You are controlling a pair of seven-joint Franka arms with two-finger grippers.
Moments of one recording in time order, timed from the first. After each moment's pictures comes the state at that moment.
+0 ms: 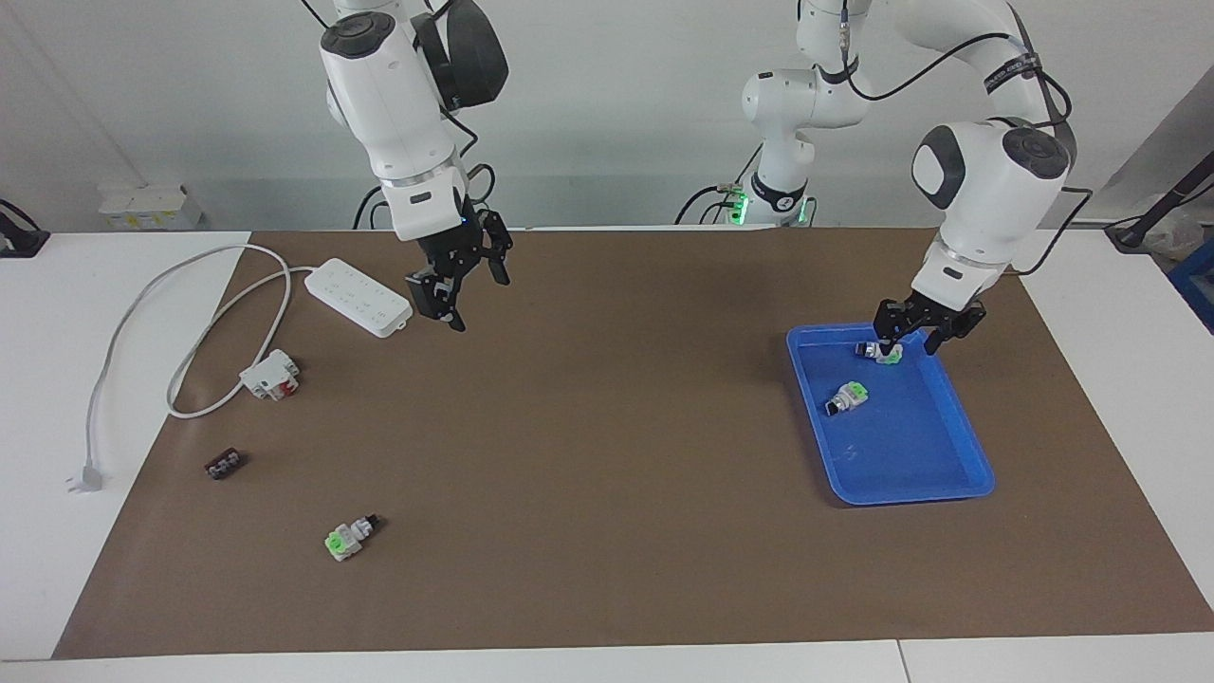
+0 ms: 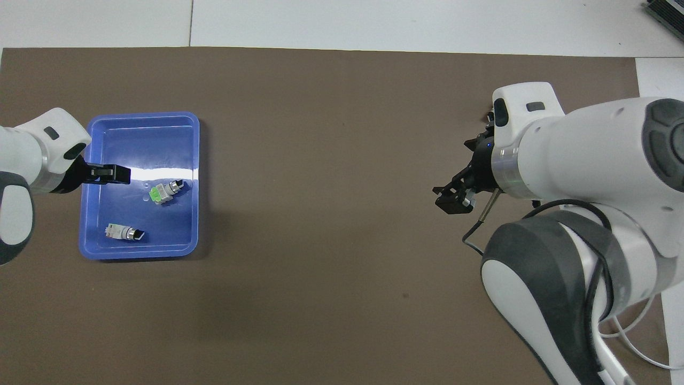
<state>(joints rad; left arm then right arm) -0.11 0.02 0.10 -1.97 0.00 2.10 0.05 0.19 -0.01 0.12 -1.81 0.12 2.01 -0.58</state>
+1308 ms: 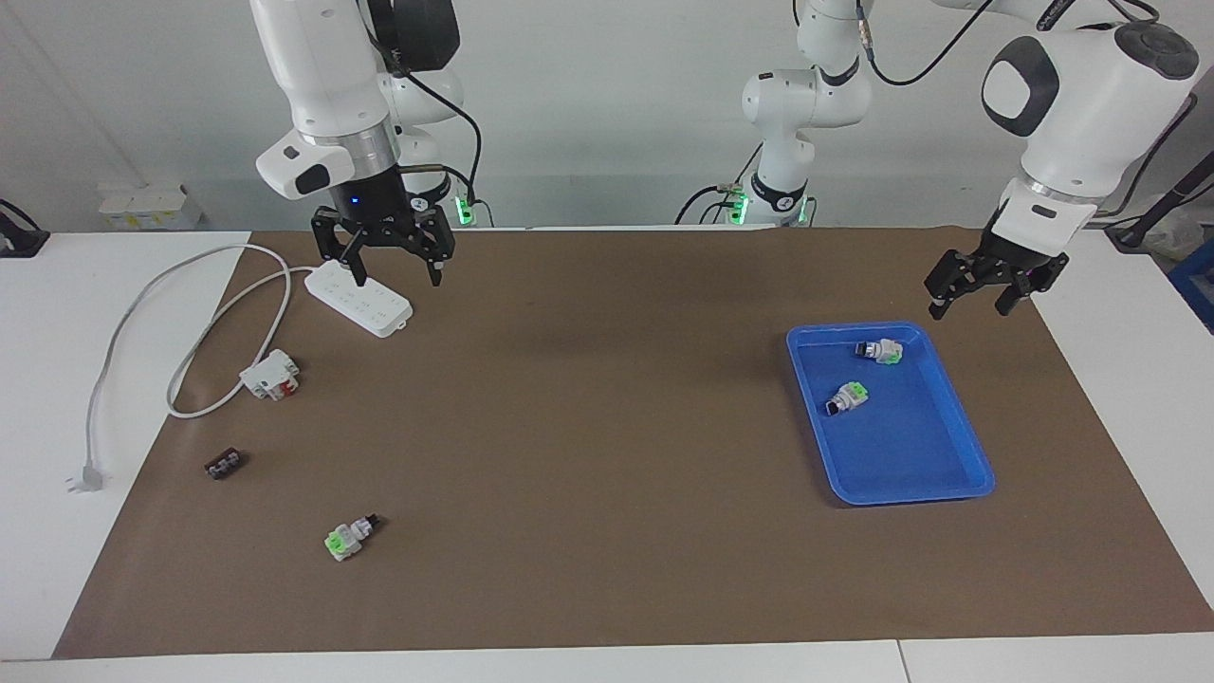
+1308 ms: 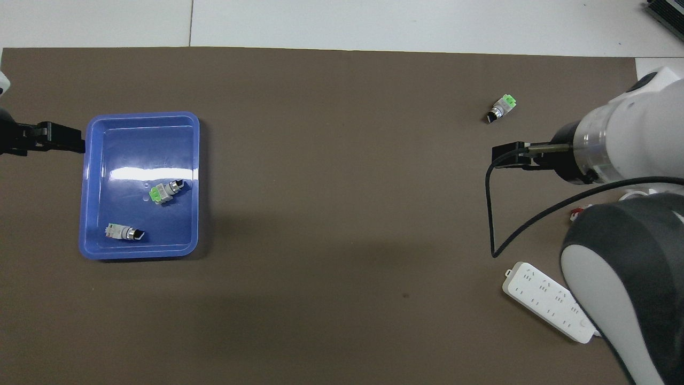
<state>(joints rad) -0.08 0.05 0.09 -1.65 -0.01 1.80 0.03 0.17 -0.03 0.02 -1.67 -0.02 1.78 0.27</state>
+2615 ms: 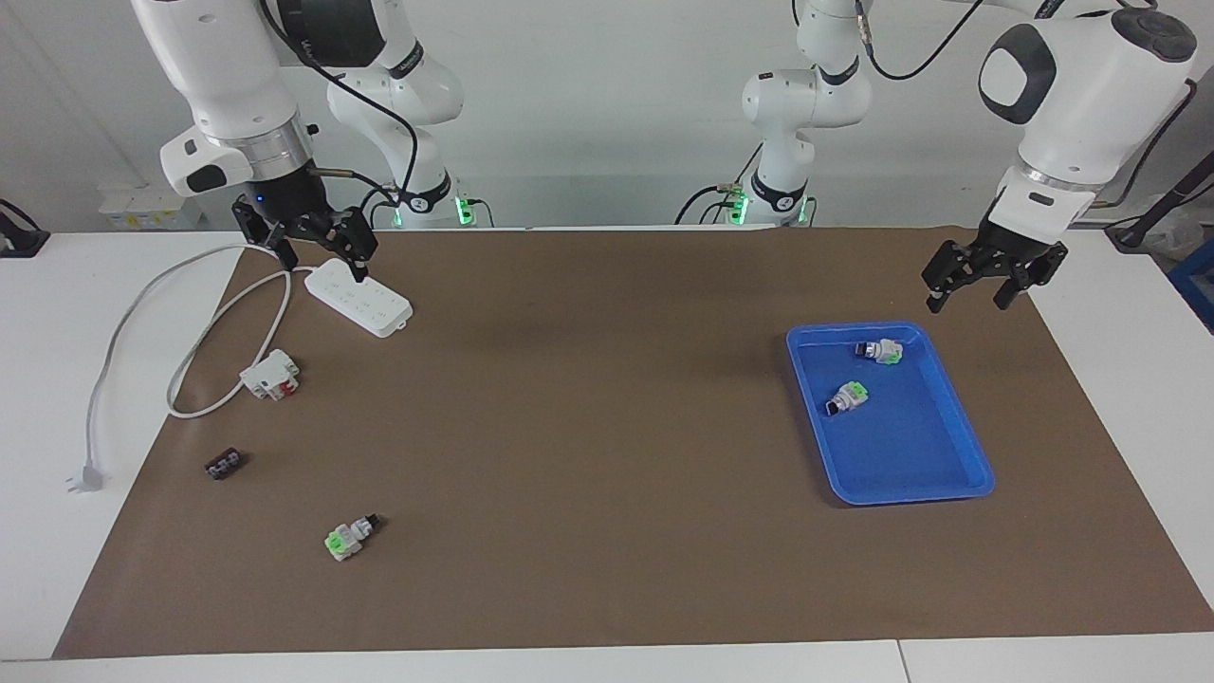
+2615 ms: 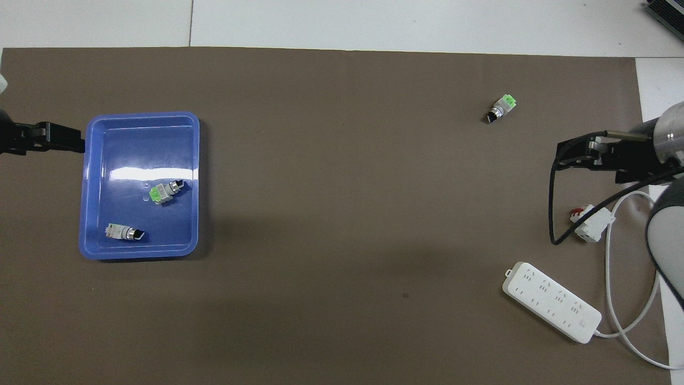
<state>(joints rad) -0.09 0.03 0.09 -1.65 -0.01 1.80 0.03 0.09 -0.02 -0.02 -1.63 -0.02 1.65 0.30</state>
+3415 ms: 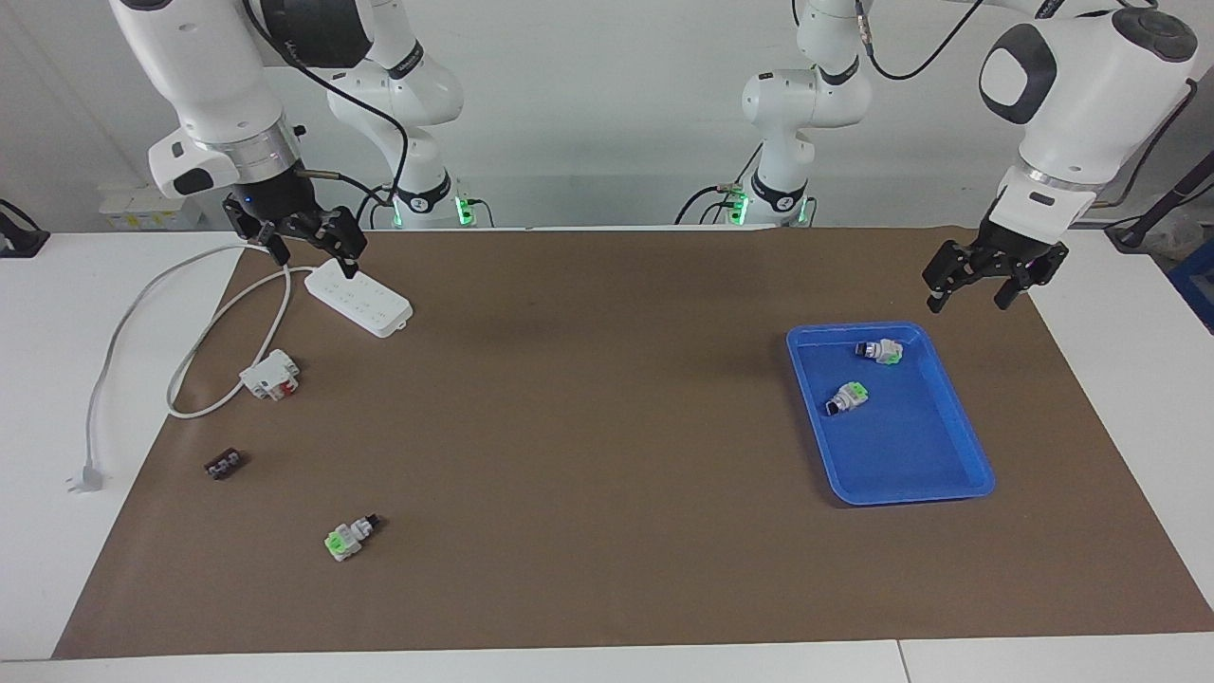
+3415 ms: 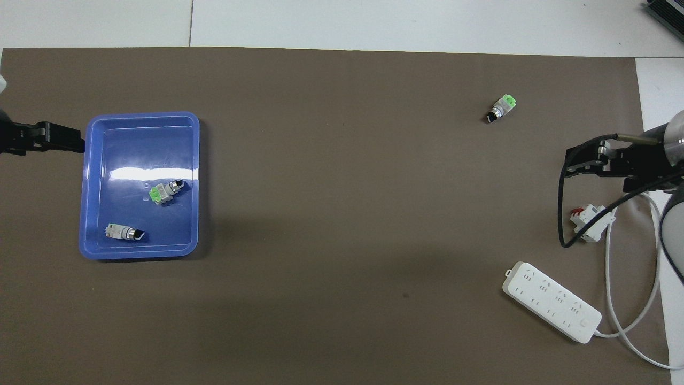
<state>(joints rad) -0.09 0.03 0.09 -1.65 -0.01 1.80 0.03 0.06 -0.02 -0.01 -1.63 -0.01 1.60 0.30</state>
